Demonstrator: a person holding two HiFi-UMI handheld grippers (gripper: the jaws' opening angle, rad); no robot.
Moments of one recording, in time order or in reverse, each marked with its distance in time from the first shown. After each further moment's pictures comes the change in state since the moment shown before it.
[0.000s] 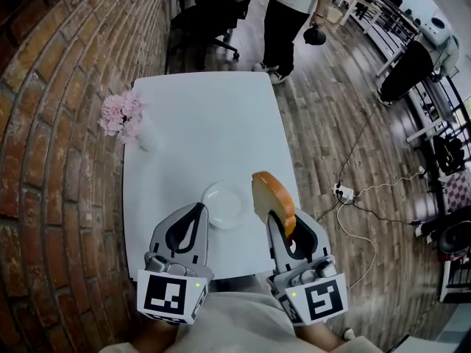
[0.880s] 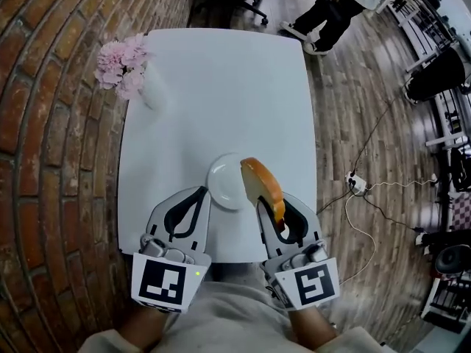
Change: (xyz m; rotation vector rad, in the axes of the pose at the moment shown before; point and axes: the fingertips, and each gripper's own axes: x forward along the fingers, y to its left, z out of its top) left arm 0.016 0.008 -0.063 0.009 0.157 0.048; right arm 0.038 0.014 -0.089 0.013 0.148 0.197
